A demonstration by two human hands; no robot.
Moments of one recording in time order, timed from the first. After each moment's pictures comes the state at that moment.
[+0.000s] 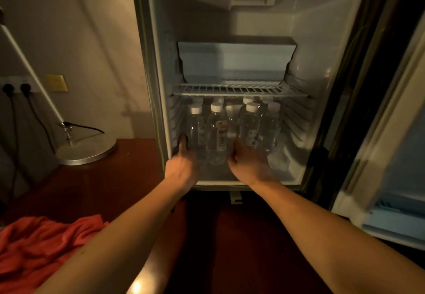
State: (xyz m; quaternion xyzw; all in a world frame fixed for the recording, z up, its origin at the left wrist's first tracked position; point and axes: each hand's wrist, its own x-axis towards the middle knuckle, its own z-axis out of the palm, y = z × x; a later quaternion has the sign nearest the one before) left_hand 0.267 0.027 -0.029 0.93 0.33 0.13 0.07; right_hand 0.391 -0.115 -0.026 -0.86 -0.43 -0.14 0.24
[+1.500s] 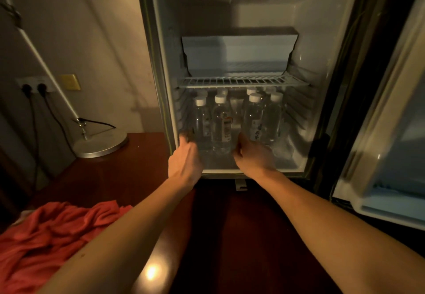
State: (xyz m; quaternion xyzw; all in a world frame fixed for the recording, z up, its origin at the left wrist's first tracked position) left_hand 0.238 0.001 -0.024 0.90 0.34 0.24 0.10; right_hand 0.368 -0.130 -0.022 -0.87 -0.42 -0.12 0.23
